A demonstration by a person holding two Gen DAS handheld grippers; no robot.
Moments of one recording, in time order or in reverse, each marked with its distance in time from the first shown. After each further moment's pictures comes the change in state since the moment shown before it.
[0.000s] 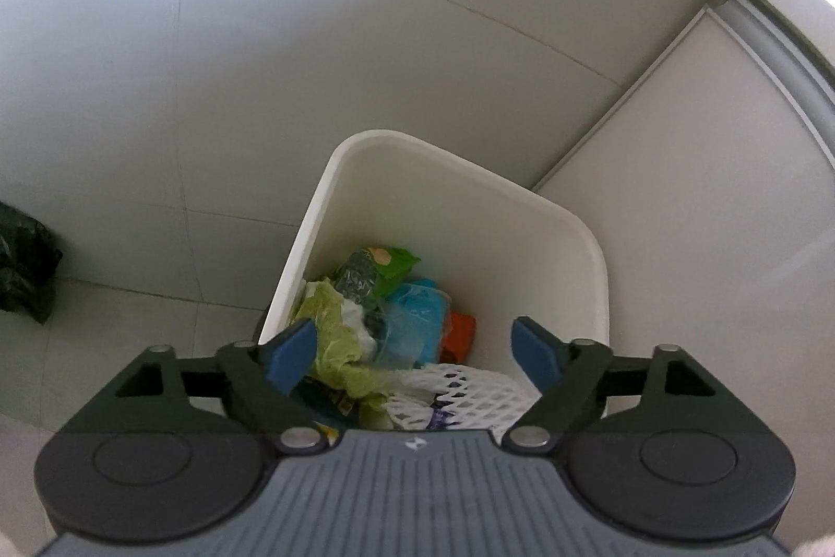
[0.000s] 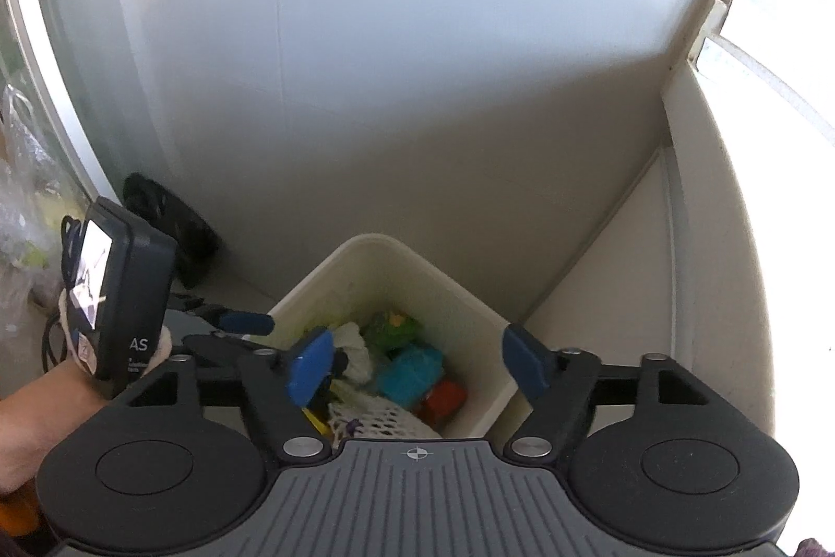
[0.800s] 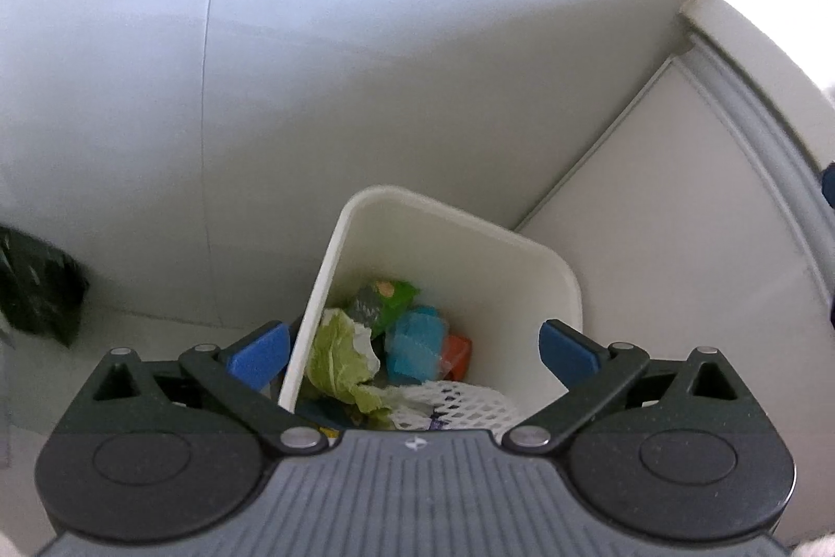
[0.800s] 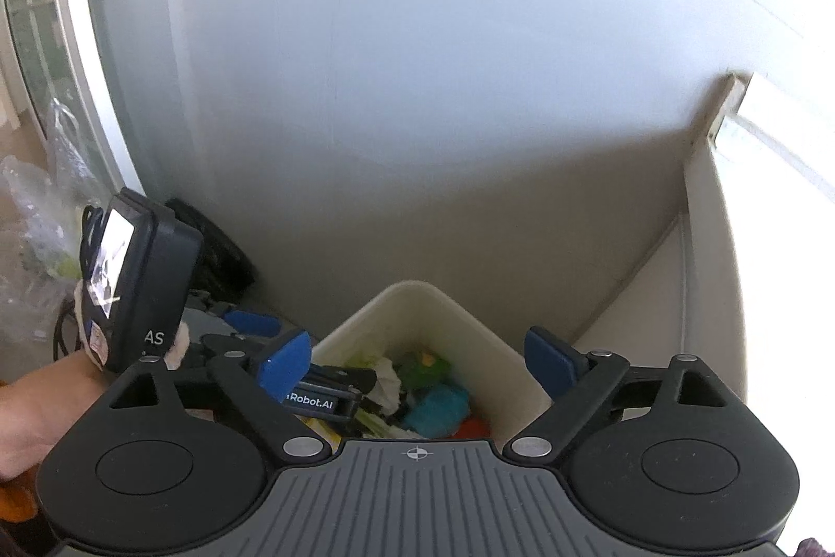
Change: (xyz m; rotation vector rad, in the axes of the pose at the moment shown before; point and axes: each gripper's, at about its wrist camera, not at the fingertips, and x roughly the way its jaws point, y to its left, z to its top) left arm -0.055 -0.009 0.019 0.035 -0.057 0.023; right arm -0.042 0.012 0.009 -0.055 -0.108 0.072
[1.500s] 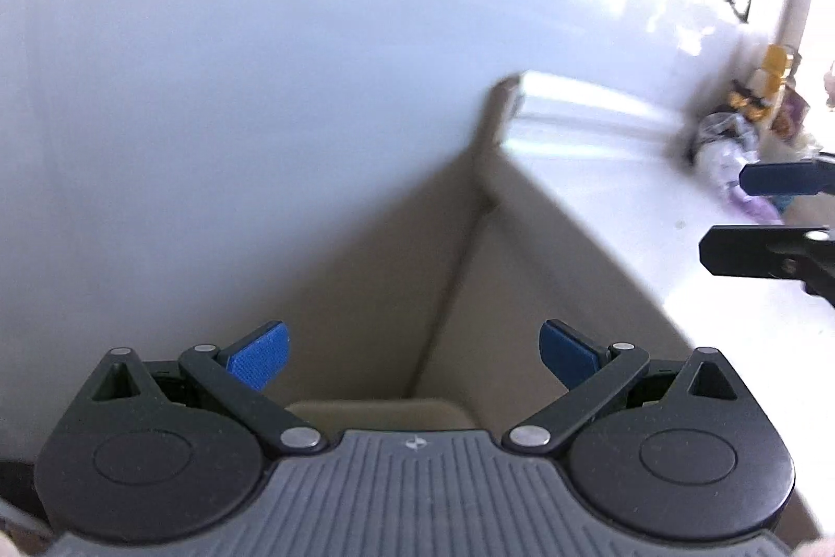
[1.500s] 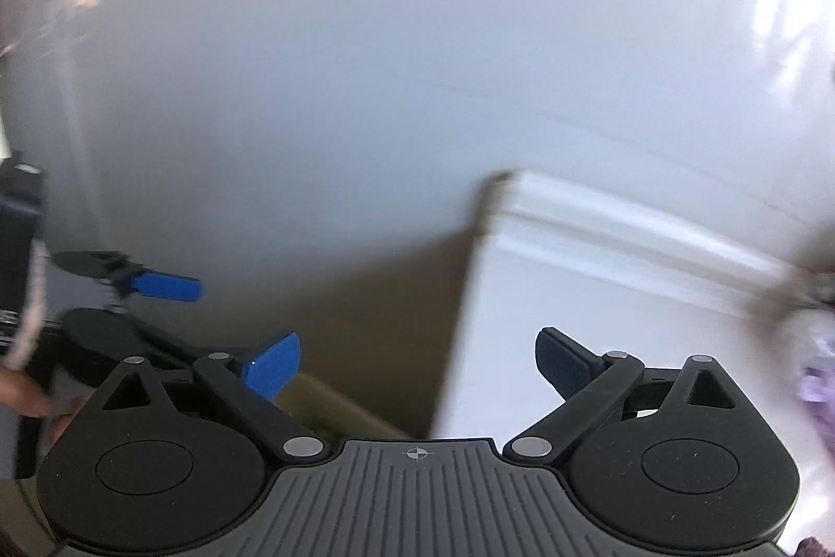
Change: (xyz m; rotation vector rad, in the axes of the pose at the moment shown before) left arm -0.091 -0.110 0.099 0.350 -0.182 -0.102; right arm -0.092 -0.115 0.029 0.189 -0.140 -0.222
